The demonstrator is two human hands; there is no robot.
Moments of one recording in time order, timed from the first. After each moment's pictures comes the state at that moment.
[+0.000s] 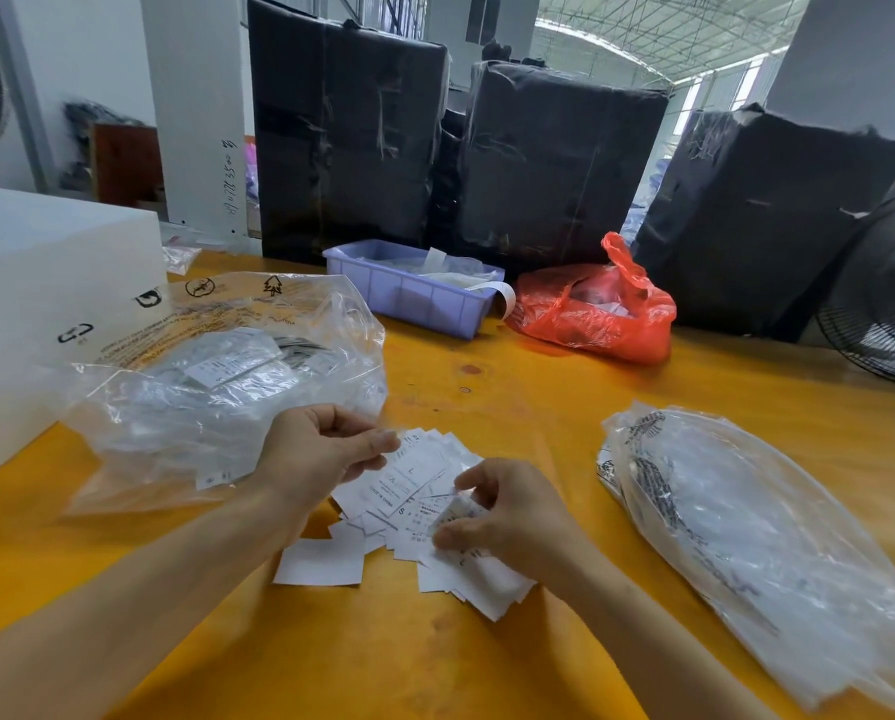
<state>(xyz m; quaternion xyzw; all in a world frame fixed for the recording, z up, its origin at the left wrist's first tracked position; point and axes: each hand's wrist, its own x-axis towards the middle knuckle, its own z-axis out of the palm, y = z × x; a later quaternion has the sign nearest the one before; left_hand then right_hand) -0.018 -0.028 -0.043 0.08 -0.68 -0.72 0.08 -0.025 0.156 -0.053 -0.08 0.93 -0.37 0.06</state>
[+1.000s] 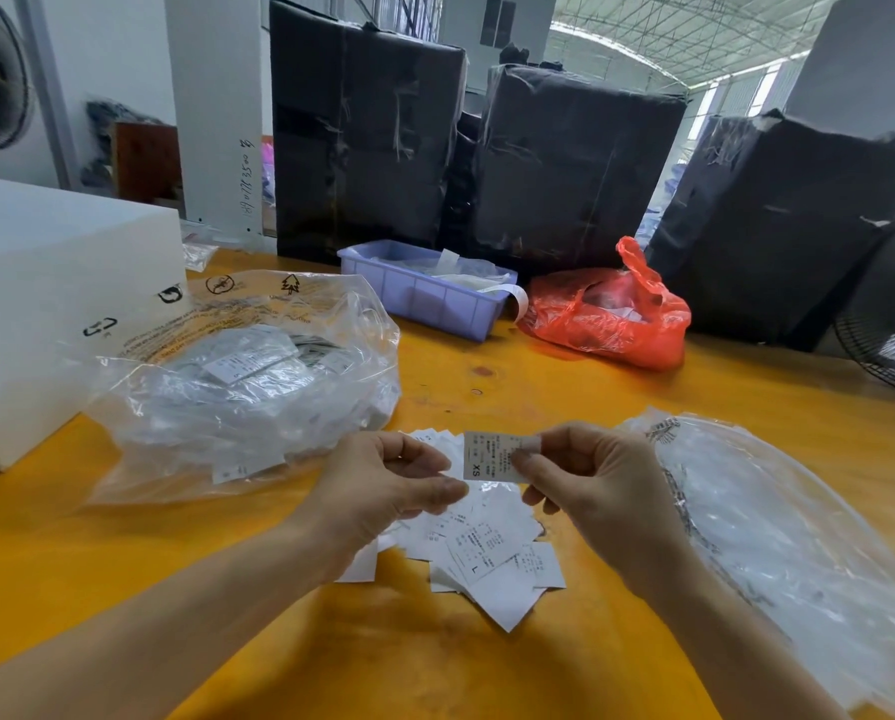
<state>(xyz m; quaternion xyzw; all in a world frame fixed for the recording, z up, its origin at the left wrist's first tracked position) 0.002 -0.004 -0.043 0.03 -0.72 -0.70 -0.02 -0.002 0.182 -0.019 -0.16 0.81 -0.55 -0.11</state>
